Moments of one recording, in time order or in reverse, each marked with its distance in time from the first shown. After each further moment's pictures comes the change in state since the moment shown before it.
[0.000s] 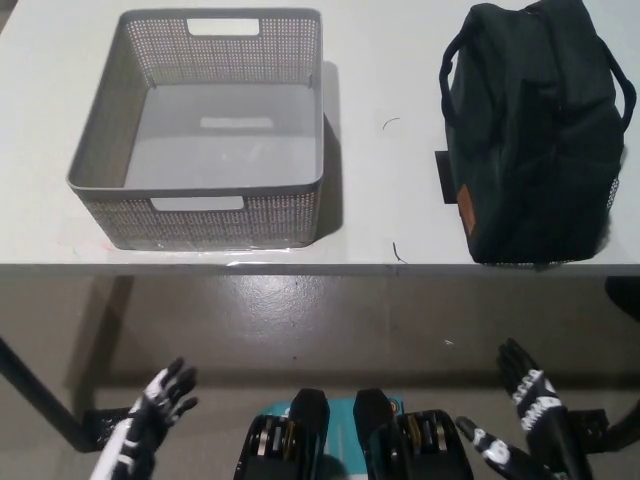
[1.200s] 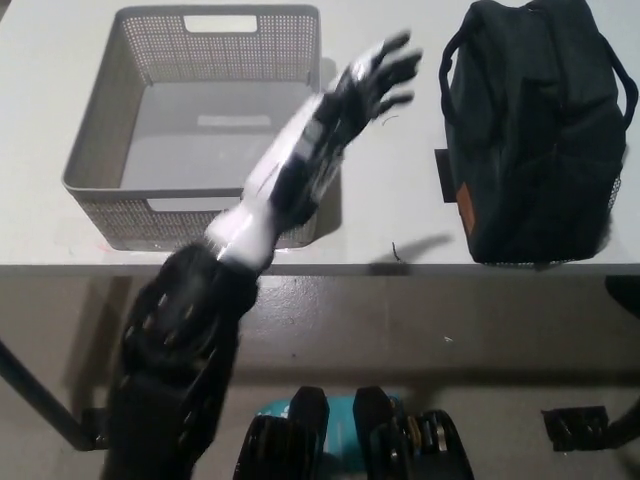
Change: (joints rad) left_arm -0.875 -0.219 -0.053 0.077 -0.027 0.369 -0.033; right_arm -0.363 -0.127 -0.343 -0.255 0.152 0.077 -0.152
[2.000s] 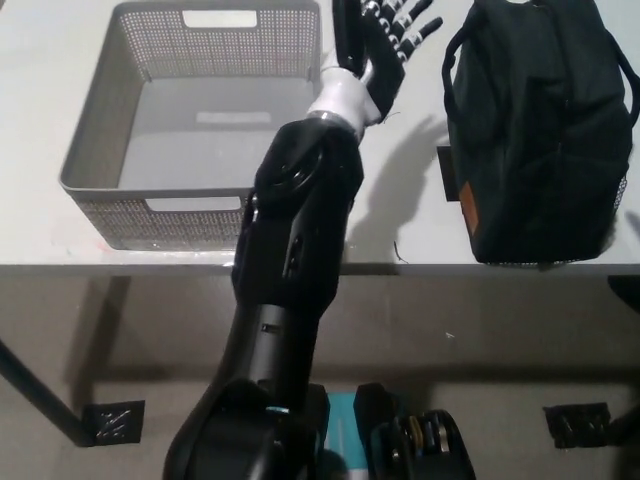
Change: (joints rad) left_arm -0.395 -0.227 0.363 0.709 -0.158 0.082 0.263; right_arm -0.410 -0.070 0.021 0.434 0.078 0.137 0.010
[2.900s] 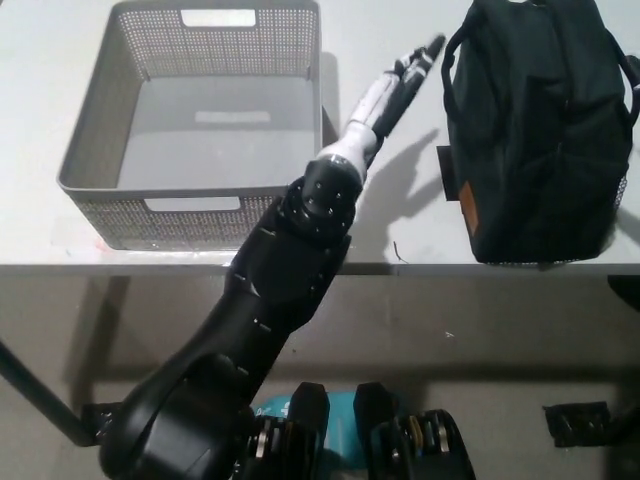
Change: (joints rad) left_arm -0.023 0.167 -0.507 0.350 0.381 -0.244 0.093; right_arm -0.016 0.015 0.028 0.096 0.012 0.005 0.016
